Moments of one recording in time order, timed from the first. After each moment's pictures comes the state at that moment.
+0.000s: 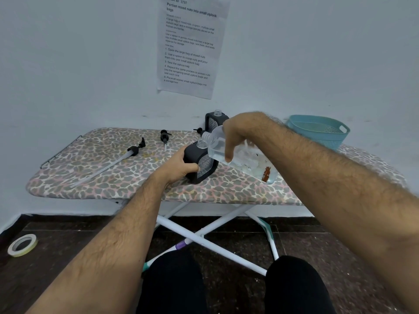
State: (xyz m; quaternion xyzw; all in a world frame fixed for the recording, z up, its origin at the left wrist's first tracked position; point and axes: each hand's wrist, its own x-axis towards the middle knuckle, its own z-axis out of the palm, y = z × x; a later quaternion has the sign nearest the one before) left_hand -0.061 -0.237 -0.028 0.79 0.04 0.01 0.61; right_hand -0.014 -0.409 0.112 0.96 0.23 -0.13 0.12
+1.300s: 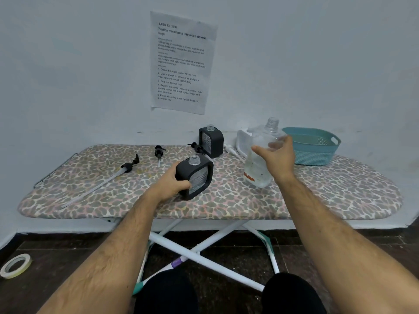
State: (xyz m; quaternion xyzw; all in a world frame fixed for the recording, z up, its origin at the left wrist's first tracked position) left_hand -0.064 -0.243 -0.027 0.80 0.05 0.03 0.60; right_hand 0.045 -0.517 0.009 0.79 0.00 0.19 -0.58
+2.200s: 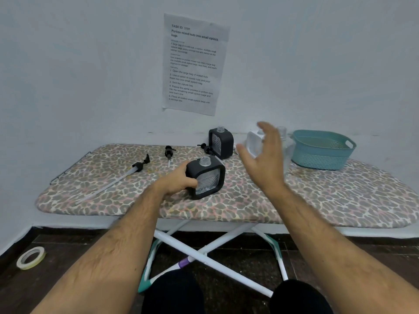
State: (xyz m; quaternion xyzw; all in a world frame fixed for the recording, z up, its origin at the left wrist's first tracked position) left_hand -0.059 -0.235 -0.005 0.84 0.06 -0.06 0.54; right_hand -0.007 -0.466 0.025 0.80 0.22 0.32 -0.46
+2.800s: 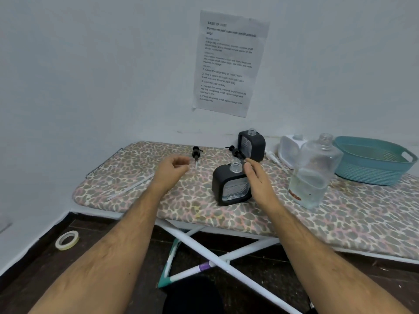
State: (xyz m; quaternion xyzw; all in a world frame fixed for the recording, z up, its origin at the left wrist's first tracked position) left_hand -0.068 -0.156 -0.015 0.82 0.17 0.23 0.50; right_hand 0.014 -0.397 -0.040 0.75 0.23 -0.03 -0.62
